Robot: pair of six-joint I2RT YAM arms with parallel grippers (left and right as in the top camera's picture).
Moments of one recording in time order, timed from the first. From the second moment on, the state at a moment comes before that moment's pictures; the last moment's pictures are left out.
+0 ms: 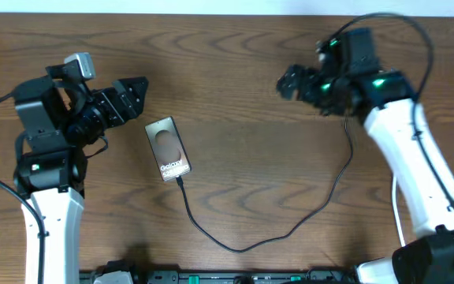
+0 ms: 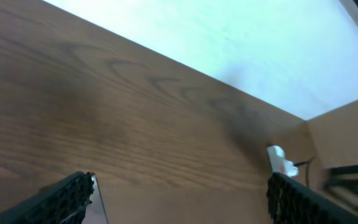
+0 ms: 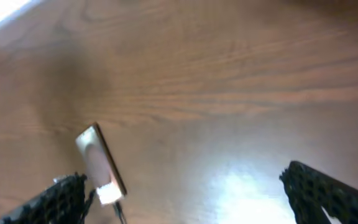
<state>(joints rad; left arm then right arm) 0.18 1.15 1.03 -0.41 0.59 -0.41 0.21 1.62 1.56 -0.92 -0.28 0.50</state>
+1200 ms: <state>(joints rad) -0.11 1.20 1.03 -0.47 0.02 -0.41 -0.50 1.94 1.97 -1.37 -0.34 -0.07</state>
